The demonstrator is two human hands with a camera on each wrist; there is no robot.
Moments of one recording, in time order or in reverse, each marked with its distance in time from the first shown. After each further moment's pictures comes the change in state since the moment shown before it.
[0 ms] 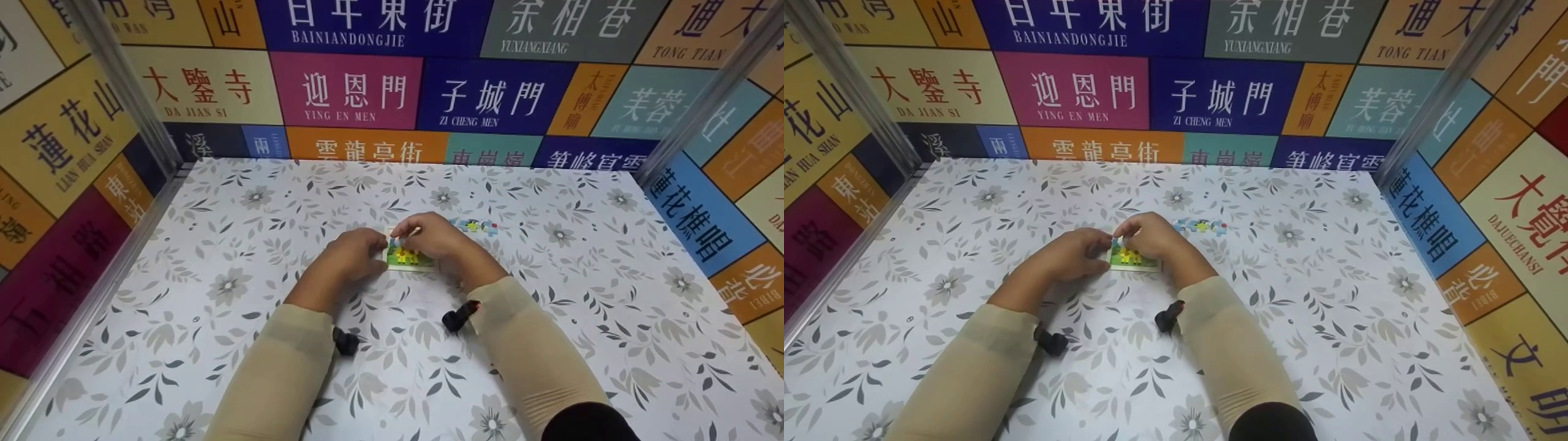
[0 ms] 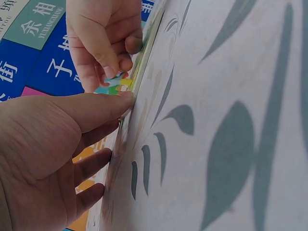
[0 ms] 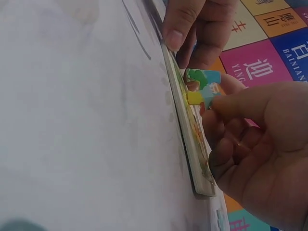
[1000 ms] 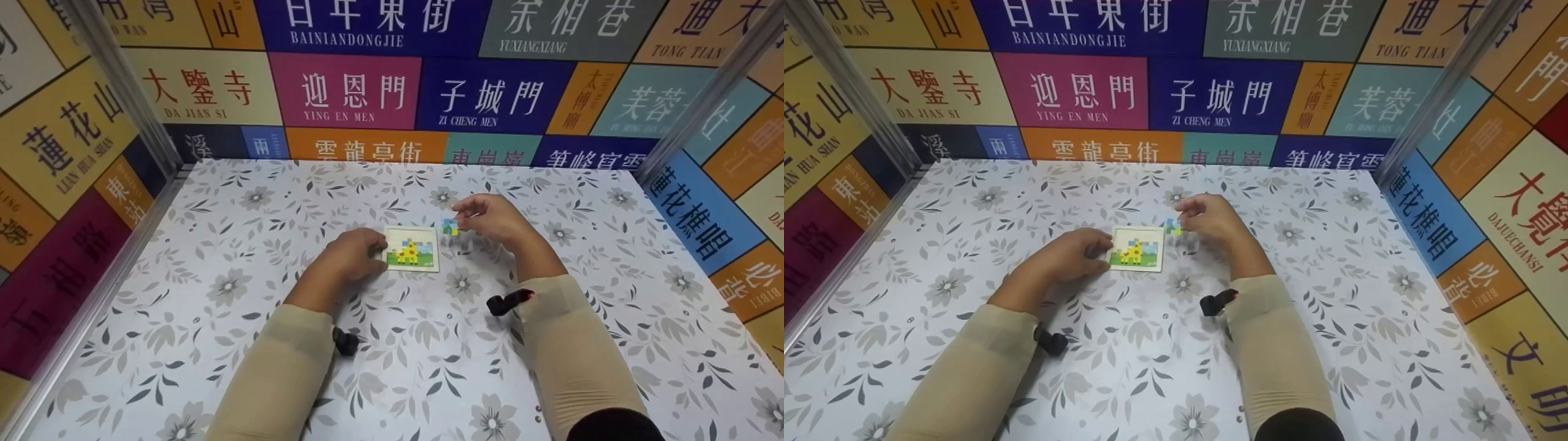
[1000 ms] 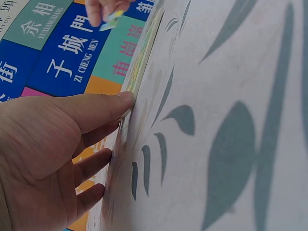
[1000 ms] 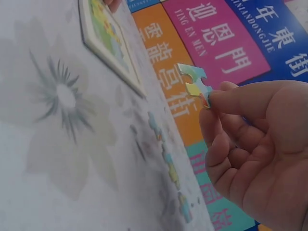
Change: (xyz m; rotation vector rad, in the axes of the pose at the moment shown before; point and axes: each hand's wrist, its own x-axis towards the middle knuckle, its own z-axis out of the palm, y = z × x) left_hand 0.001 -0.003 0.003 -0.058 0.022 0.003; right_hand -0.036 0.040 -0.086 0.066 0.189 0.101
